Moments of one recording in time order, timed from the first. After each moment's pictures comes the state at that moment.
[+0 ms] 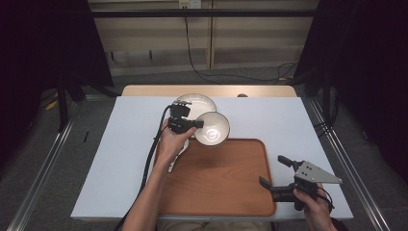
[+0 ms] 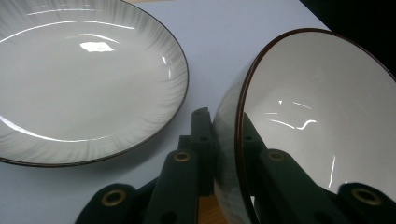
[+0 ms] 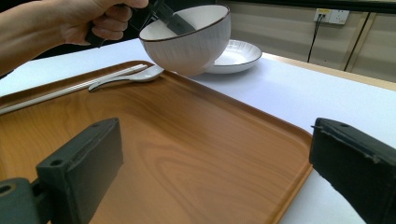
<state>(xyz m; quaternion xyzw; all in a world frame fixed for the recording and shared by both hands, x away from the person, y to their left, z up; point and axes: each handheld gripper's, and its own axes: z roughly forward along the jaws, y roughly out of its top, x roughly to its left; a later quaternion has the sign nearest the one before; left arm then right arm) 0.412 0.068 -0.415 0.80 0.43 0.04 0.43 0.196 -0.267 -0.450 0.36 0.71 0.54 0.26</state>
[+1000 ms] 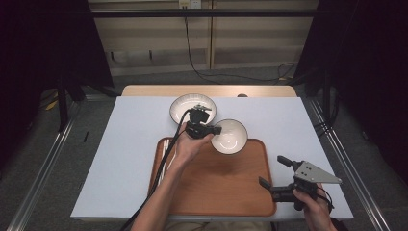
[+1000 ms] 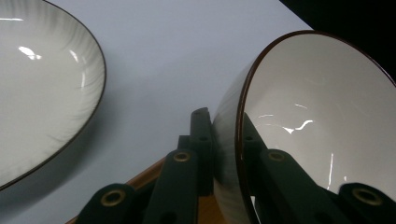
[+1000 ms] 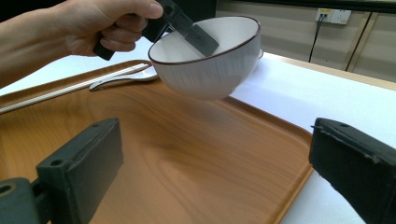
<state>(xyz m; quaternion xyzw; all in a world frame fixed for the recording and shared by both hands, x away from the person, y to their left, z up) 0.398 0.018 -0.422 0.81 0.39 0.01 0.44 0.196 -0.267 -0.450 0.36 0.72 0.54 0.26</state>
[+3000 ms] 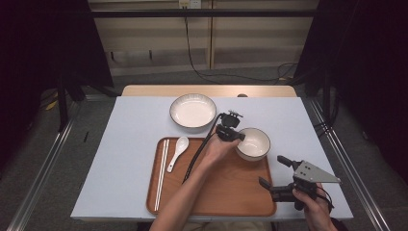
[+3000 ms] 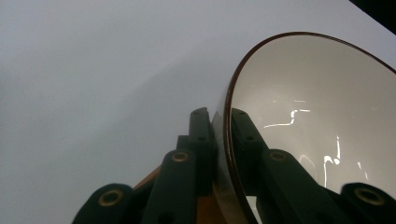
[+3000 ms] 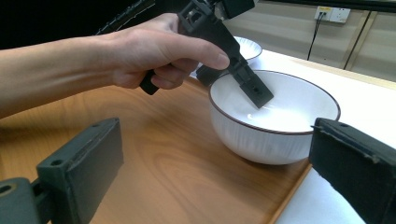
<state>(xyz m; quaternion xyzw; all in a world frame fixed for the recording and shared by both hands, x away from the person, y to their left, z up) 0.408 -0.070 -0.458 0.85 0.36 0.00 0.38 0.197 -0.267 -0.451 0.36 0.72 0.53 0.26</state>
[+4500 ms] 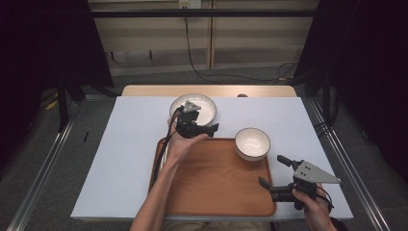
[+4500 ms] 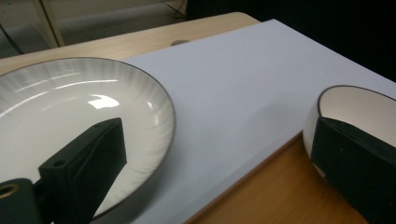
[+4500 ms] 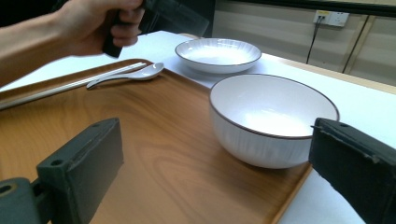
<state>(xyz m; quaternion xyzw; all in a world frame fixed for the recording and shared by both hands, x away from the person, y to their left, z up) 0.405 0.054 -0.422 0.78 0.38 0.14 0.48 0.197 -0.265 -0.450 0.35 0.72 0.54 0.26</state>
